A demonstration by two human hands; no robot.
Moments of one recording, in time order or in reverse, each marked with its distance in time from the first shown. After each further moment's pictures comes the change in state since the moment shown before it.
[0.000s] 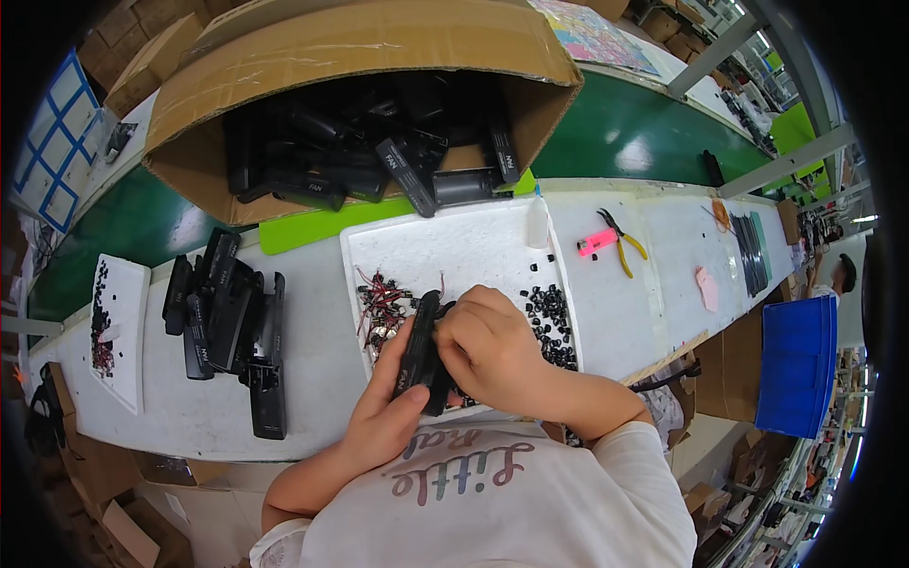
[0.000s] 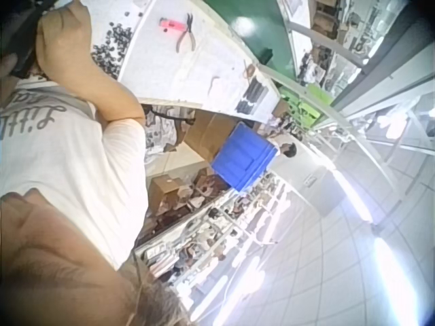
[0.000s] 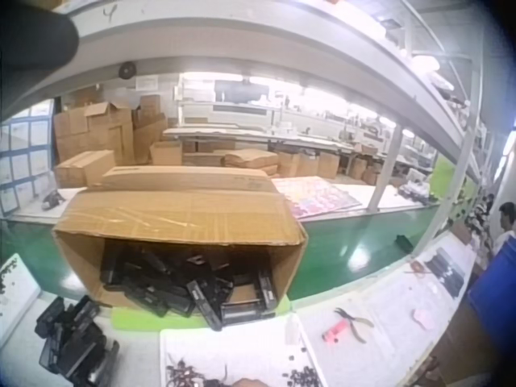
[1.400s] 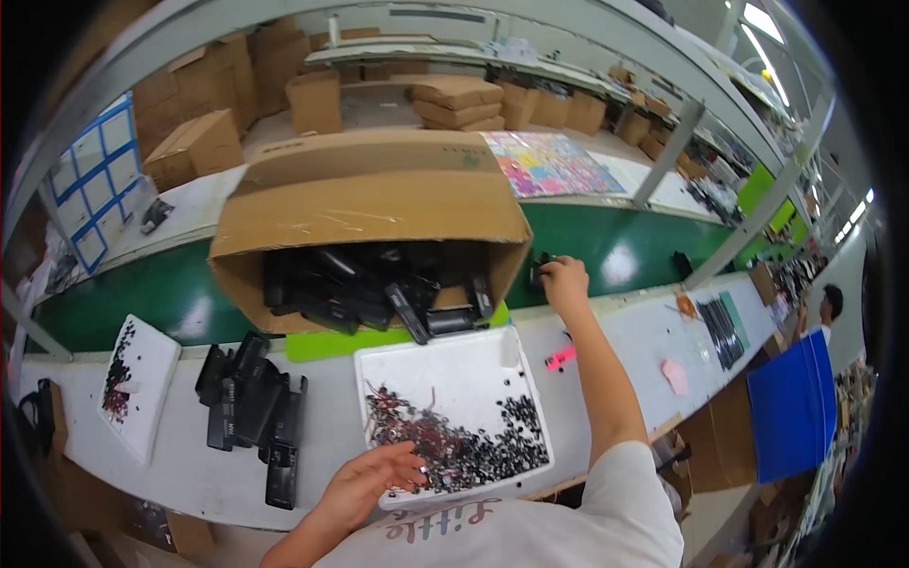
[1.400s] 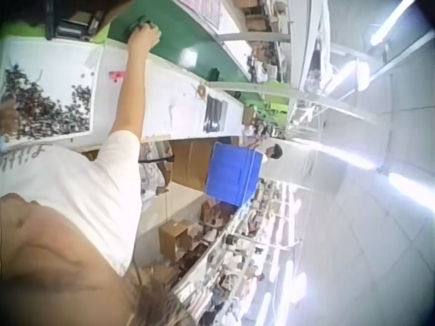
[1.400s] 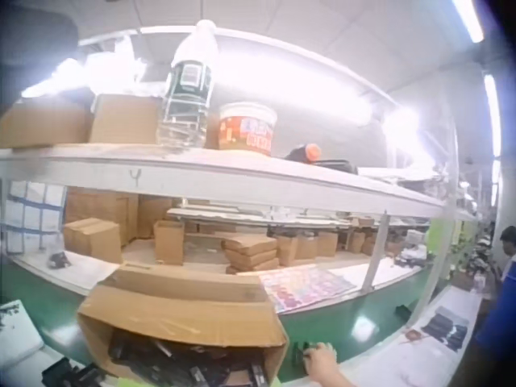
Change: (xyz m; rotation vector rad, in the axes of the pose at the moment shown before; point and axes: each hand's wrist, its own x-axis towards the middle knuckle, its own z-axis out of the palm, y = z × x) left_hand -0.020 0.021 -0.028 0.053 0.014 -0.125; right_hand 0.041 0.235 -0.112 -0.820 0.189 0.433
